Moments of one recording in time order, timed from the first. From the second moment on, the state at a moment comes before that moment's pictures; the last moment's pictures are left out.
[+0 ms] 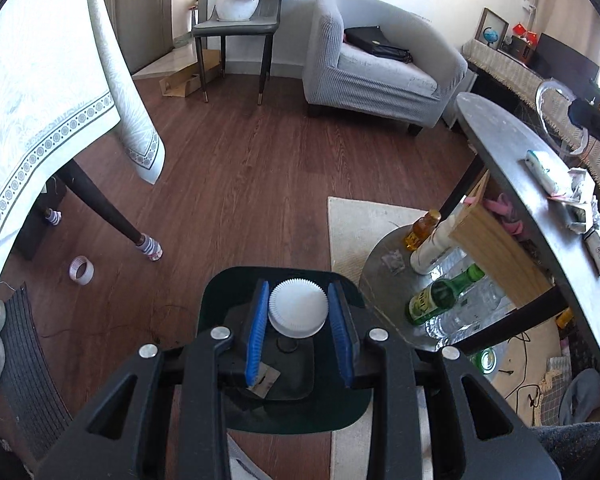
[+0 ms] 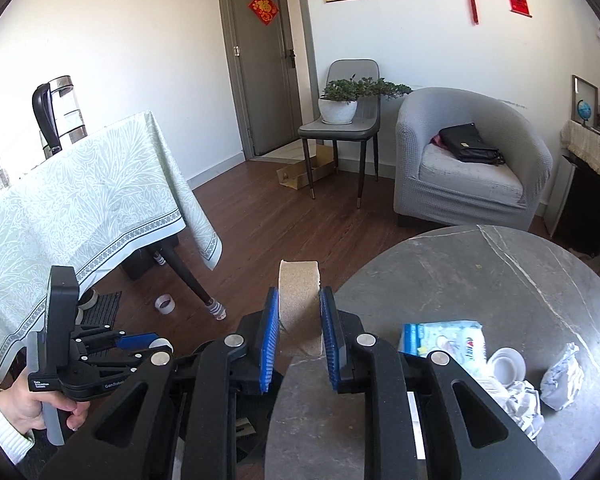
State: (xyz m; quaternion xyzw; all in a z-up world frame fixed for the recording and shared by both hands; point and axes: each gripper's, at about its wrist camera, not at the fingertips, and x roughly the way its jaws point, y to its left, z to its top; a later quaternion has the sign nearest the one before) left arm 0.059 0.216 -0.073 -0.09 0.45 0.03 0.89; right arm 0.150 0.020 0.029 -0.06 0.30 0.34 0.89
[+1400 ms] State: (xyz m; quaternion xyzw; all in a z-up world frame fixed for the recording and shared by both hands) left arm 0.024 0.298 -0.119 -0.12 0.52 0.06 0.84; right arm 0.142 0.204 -0.118 -0.16 0.48 0.41 0.76
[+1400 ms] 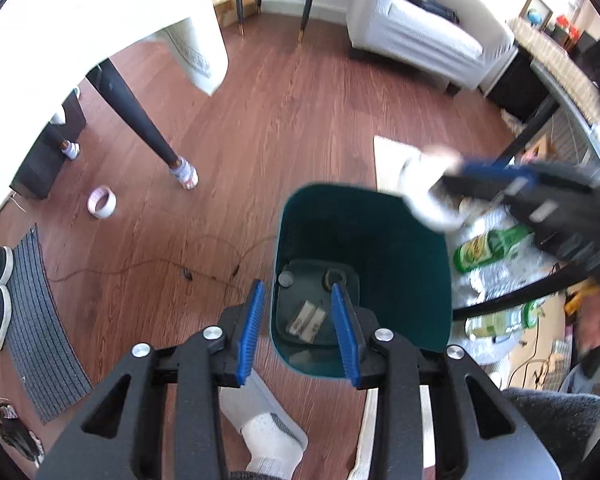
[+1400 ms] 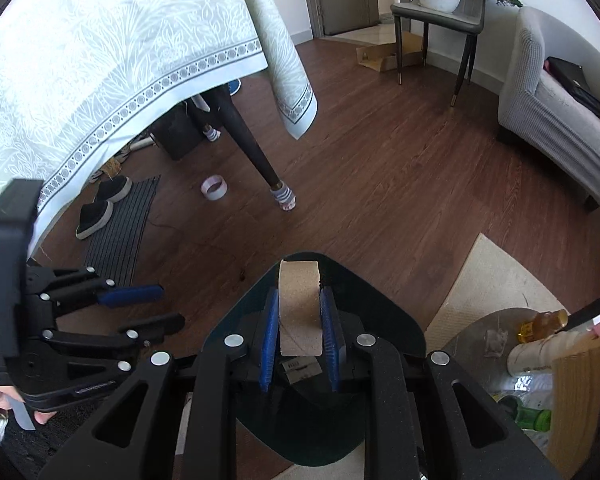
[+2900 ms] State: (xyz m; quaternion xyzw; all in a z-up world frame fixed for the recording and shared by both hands) left arm 0.033 0.242 0.020 -0.16 0.32 0.04 0.93; right arm 0.126 0.150 -0.087 -0.17 0.45 0.40 0.78
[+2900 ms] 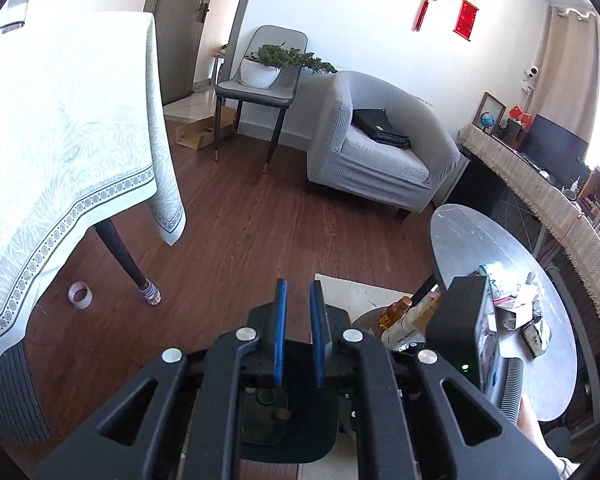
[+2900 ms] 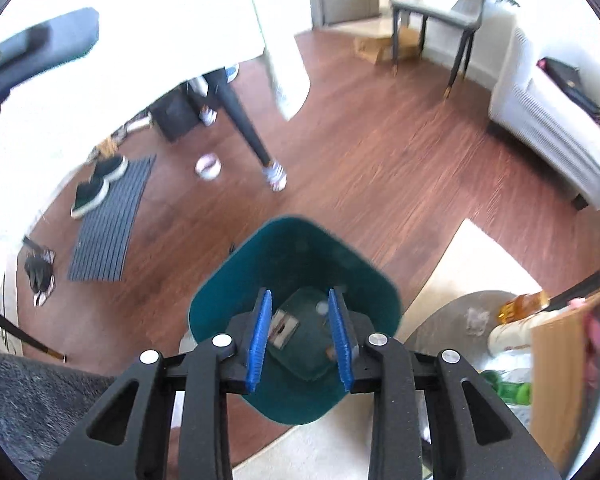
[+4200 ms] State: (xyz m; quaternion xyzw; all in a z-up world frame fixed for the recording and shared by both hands) left arm 0.115 0.041 -0.006 -0.12 0.34 -0.17 0.92; right arm 0.130 -0.139 0.010 -0.07 0.34 0.27 0.90
